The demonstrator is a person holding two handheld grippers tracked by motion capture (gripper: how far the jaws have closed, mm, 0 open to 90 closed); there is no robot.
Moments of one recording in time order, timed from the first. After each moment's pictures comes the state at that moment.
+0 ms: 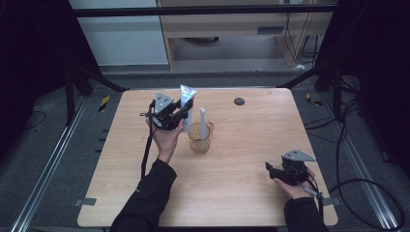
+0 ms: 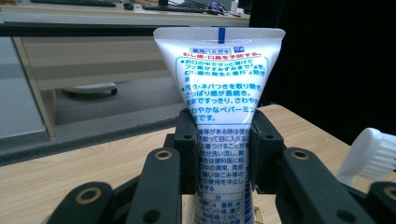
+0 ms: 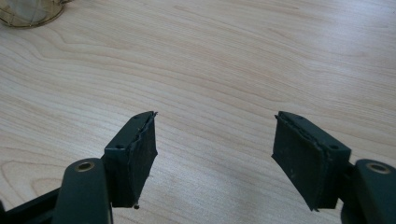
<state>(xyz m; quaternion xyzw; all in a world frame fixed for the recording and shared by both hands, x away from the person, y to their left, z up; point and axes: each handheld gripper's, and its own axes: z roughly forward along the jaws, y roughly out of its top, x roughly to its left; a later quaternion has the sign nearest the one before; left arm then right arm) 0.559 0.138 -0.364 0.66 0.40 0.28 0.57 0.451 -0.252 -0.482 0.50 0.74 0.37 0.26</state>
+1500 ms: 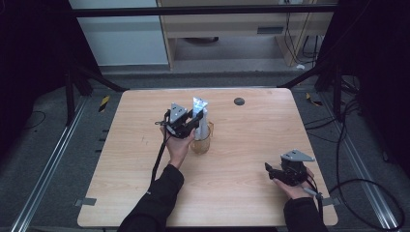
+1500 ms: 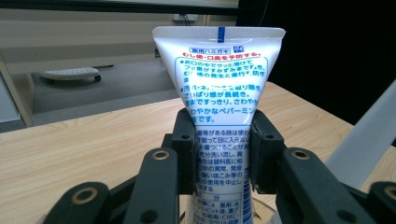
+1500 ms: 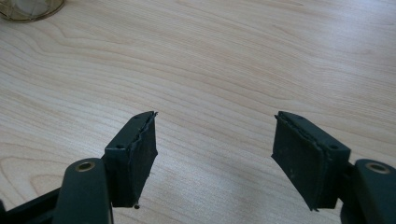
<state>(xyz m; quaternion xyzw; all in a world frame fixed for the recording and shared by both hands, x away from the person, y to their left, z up) 0.569 0.112 -0.416 0.68 0.39 0.26 0.56 0.451 -0.251 -0.484 0.50 0.75 0.36 0.25</state>
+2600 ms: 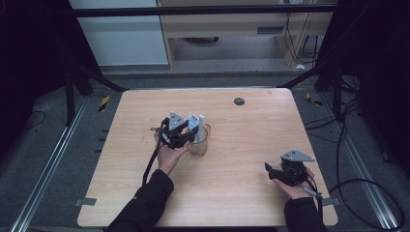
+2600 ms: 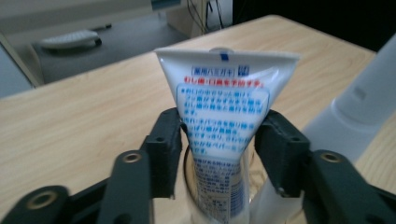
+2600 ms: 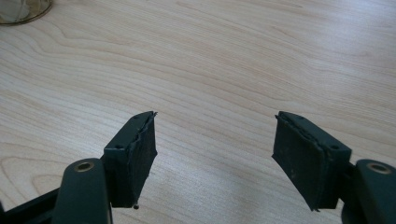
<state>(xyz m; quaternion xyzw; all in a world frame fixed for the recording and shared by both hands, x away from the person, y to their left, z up) 0.546 0.133 -0.423 0.76 0.38 0.24 0.46 0.451 -0.250 -0.483 0.50 0.75 0.36 0.26</state>
